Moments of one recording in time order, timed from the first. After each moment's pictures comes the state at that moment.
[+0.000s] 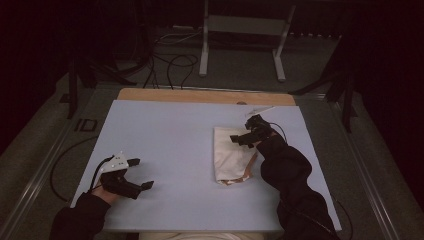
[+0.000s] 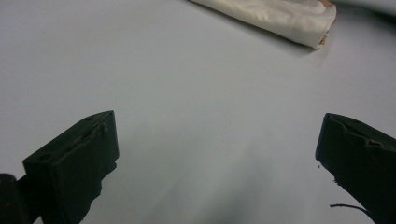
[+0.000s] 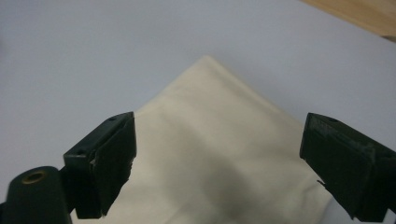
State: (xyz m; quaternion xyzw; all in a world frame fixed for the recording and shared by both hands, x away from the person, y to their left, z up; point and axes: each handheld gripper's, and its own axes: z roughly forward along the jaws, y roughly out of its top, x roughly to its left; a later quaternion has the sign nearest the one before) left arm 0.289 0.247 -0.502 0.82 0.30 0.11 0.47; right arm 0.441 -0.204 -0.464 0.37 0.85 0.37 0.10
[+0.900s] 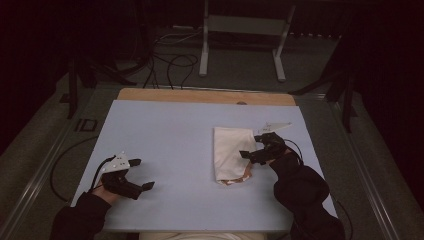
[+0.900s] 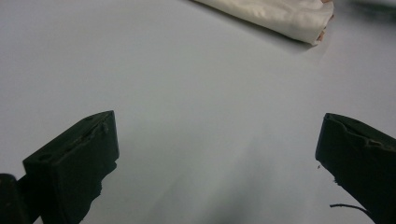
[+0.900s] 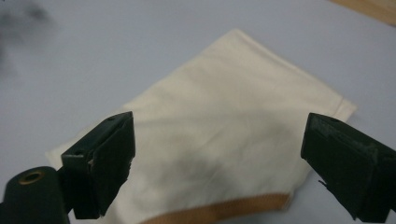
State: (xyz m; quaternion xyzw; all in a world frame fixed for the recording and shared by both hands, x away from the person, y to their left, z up) left arm 0.289 0.245 -0.502 0.83 0.30 0.10 0.46; right arm 0.376 -0.233 -0.457 0.35 0.84 0.40 0.11
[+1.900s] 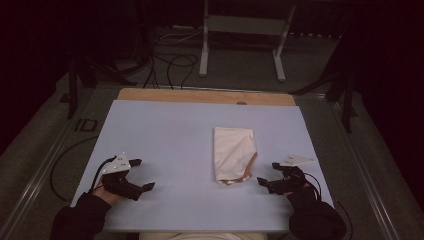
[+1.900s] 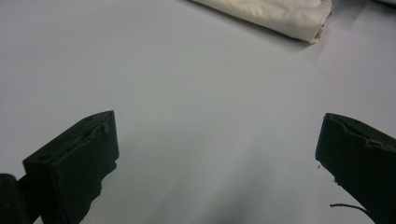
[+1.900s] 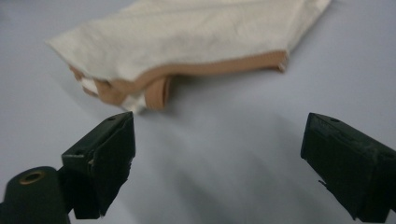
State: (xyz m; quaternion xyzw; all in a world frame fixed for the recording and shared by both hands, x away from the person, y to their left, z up) left arm 0.287 0.242 -0.500 0.83 0.29 0.11 0.46; right arm 0.299 -0.291 -0.509 0.39 0.82 0.41 0.12
